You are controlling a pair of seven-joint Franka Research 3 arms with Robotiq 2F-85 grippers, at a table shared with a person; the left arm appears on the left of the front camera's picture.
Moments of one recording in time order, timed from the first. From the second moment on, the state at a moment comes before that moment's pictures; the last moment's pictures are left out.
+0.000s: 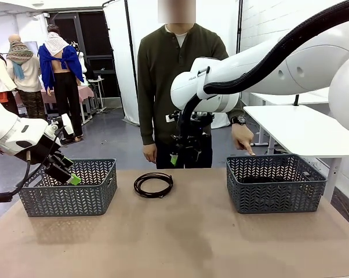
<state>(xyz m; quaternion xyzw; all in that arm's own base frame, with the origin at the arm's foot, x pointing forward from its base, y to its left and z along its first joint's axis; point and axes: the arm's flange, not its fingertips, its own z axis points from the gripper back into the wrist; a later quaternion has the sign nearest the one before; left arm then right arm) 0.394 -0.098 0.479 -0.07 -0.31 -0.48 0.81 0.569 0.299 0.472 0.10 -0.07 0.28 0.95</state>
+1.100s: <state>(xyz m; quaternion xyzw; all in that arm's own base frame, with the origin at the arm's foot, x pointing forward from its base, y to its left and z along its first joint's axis) 0.394 -0.098 0.479 -0.07 -0.31 -0.48 0.81 0.602 0.347 0.461 0.06 -0.05 0.09 0.99</state>
